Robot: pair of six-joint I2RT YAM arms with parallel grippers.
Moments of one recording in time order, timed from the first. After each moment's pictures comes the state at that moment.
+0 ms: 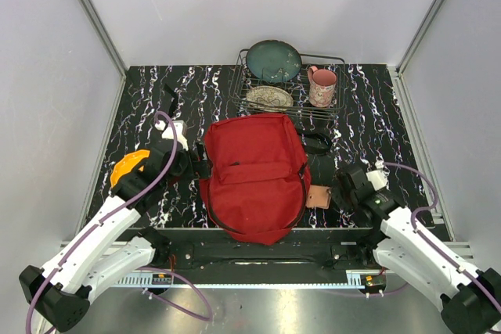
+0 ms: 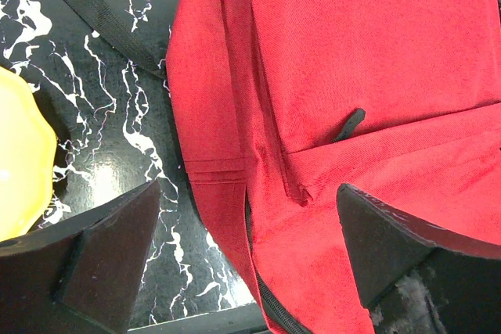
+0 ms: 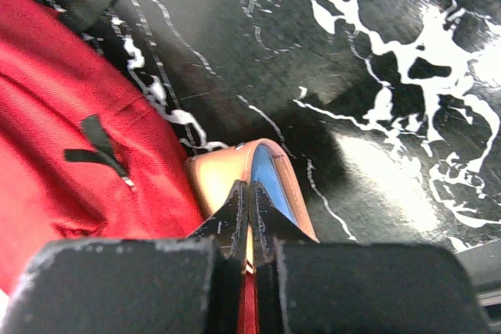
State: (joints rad) left arm -0.56 0.78 0.76 -0.63 -0.20 -0.50; right arm 0.54 0.72 0.42 -0.66 0.30 1.42
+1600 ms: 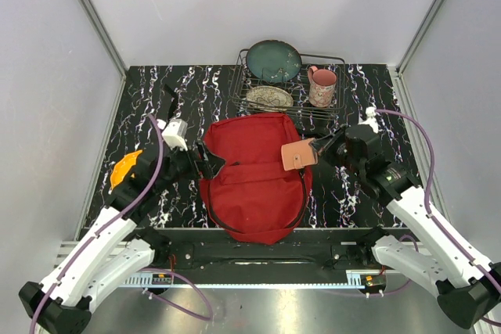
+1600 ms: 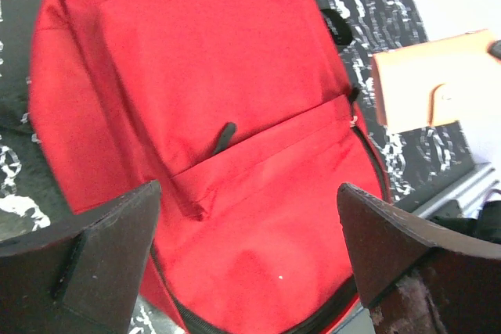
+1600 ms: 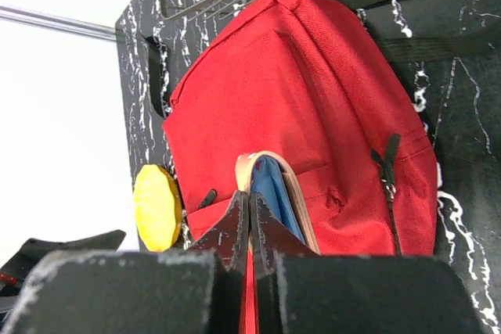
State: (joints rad) left arm -0.52 0.67 0.68 -0.42 0.09 -0.53; right arm 0.54 0.86 0.86 -0.48 0.15 1.05
